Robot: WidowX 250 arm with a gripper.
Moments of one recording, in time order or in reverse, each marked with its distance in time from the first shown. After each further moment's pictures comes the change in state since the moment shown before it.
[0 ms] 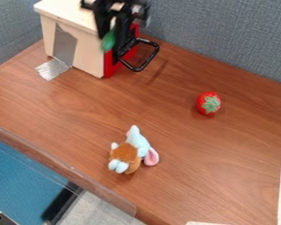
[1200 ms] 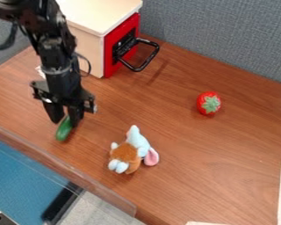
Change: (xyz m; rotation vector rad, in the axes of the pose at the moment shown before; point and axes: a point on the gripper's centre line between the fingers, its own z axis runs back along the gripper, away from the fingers) arm -0.072 0.043 -0.093 -0.016 0.006 0.048
